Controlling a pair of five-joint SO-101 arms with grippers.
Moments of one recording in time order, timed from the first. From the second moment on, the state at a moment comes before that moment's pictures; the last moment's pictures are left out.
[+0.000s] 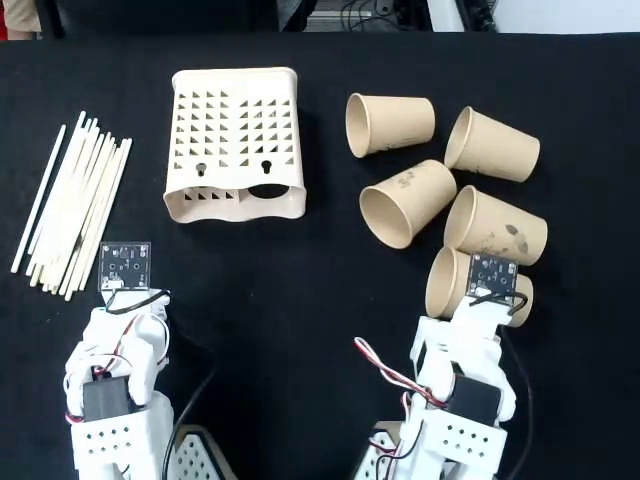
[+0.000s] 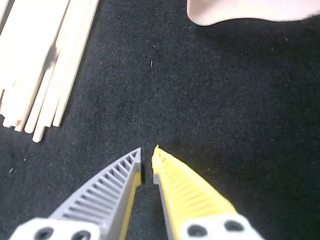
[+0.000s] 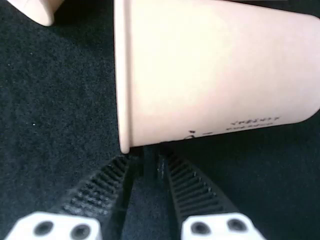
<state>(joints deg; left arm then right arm) -16.6 -103.6 96.3 63.3 -11.6 18.2 -103.1 96.7 73.7 2.4</state>
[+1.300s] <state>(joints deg) -8.1 -104.0 90.2 39.5 -7.7 21.2 -103.1 96.7 73.7 16.0</state>
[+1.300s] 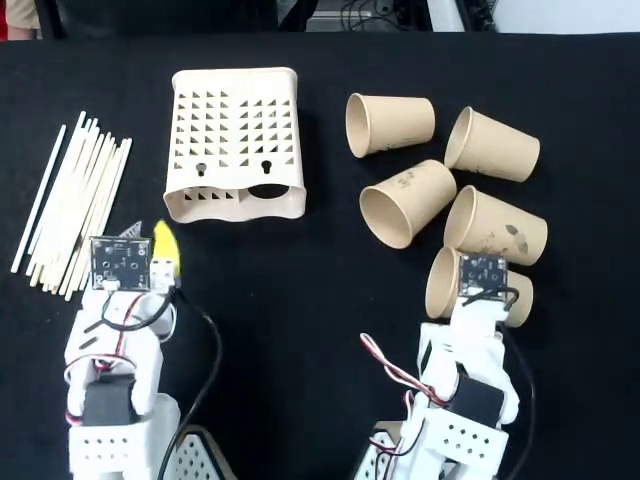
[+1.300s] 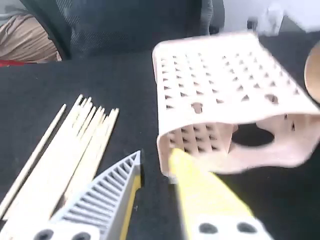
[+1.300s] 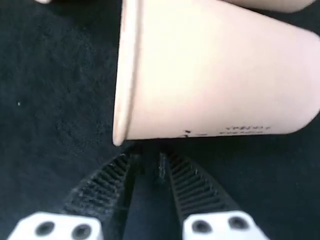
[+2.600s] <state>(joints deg) -10.6 -20.6 65.6 -1.5 5.6 21.5 -103.1 96.7 73.7 24.2</state>
